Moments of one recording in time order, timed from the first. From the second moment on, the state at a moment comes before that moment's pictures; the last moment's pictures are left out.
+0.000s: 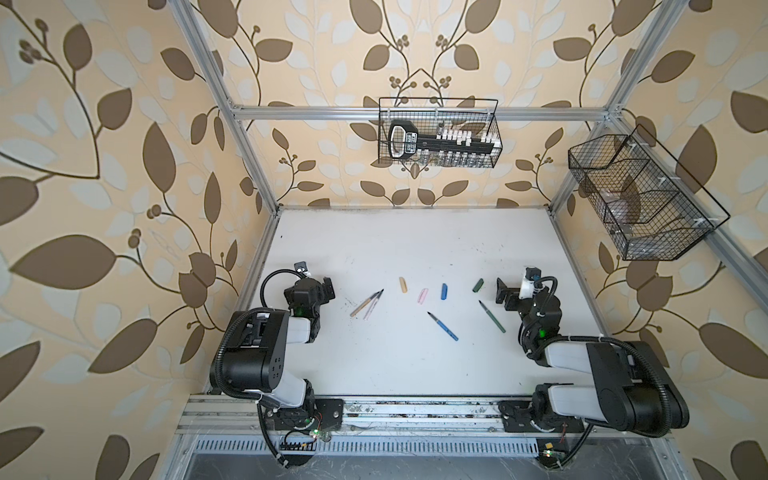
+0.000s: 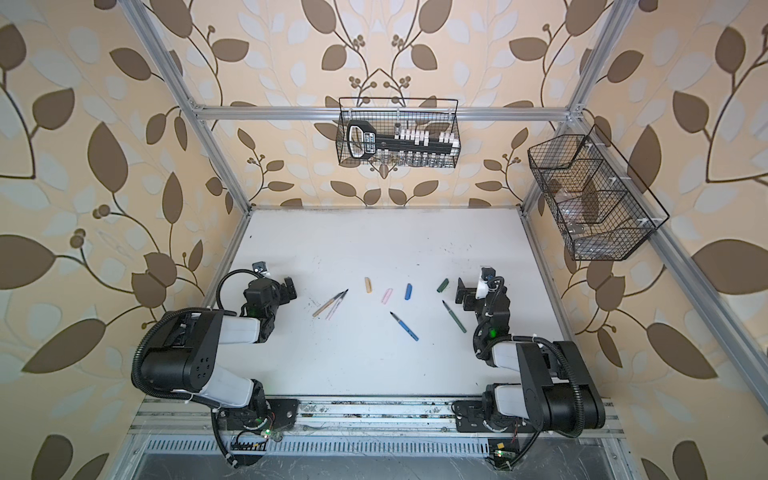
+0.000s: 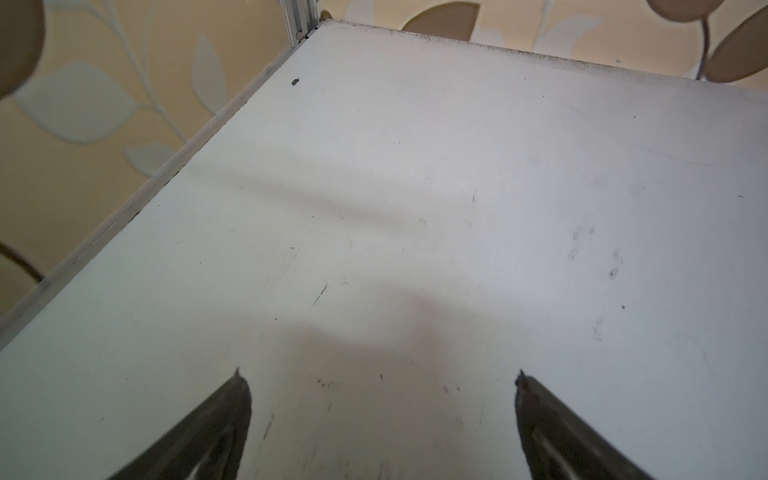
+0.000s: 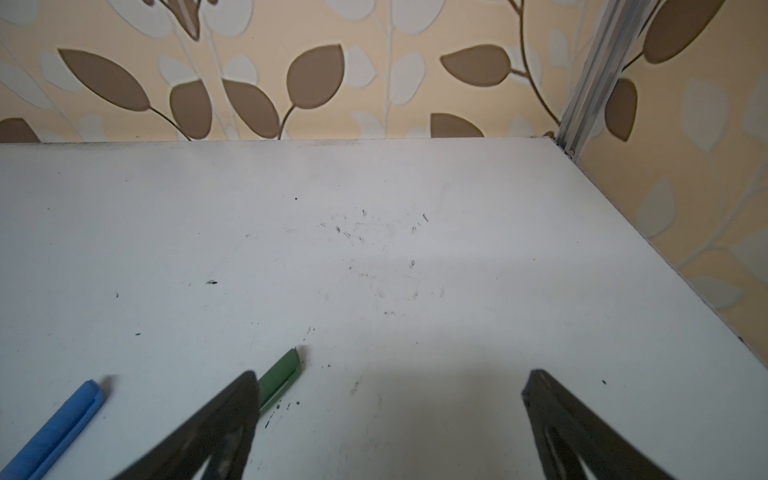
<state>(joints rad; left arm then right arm) 0.03 1.52 0.34 0.68 -0.24 -0.19 0.01 1.34 0.17 0.92 0.07 0.00</state>
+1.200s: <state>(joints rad) -0.04 1.09 0.67 0.03 0.05 -0.38 0.25 1.18 0.74 -0.30 0.09 0.10</state>
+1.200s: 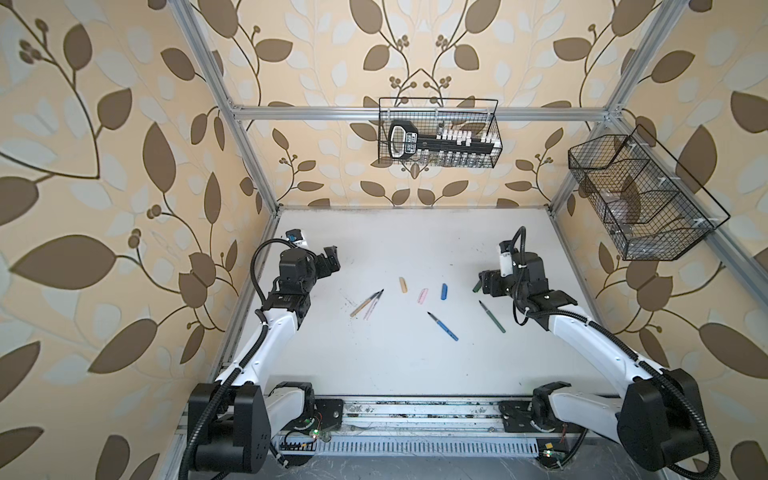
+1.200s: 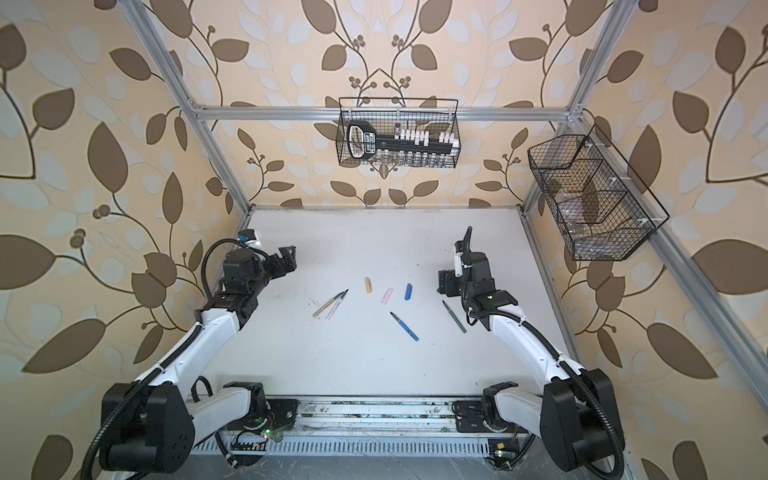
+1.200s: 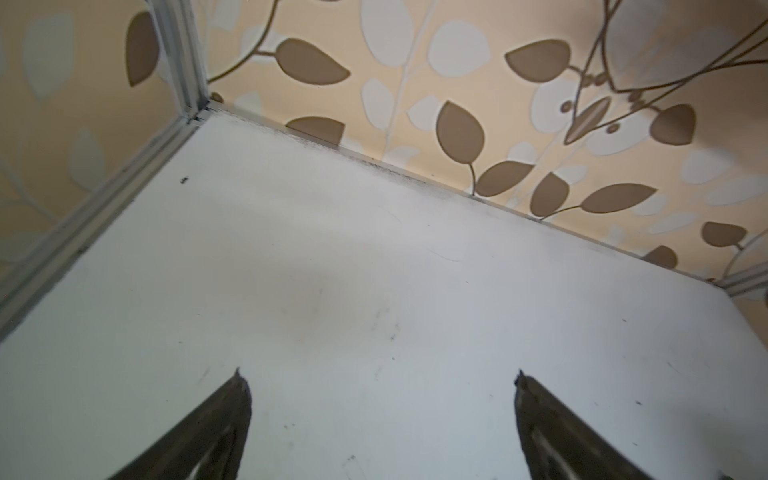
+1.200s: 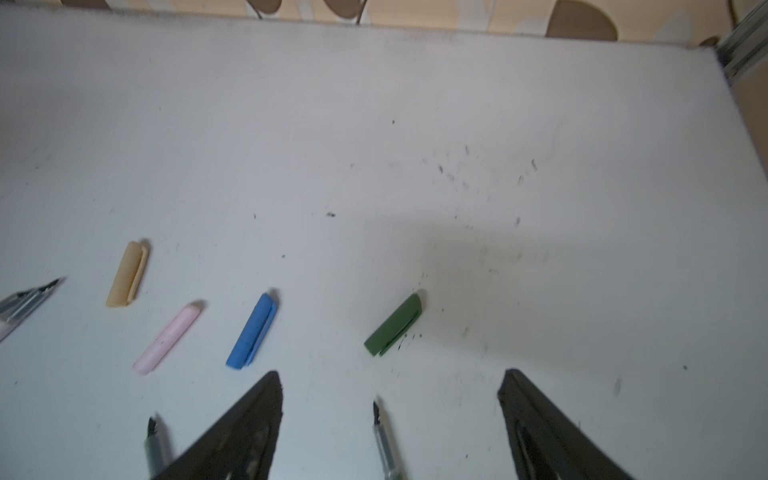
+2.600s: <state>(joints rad) -0.28 0.95 0.47 0.01 0.07 -0.40 0.27 1.66 0.95 -0.65 0.08 0.10</state>
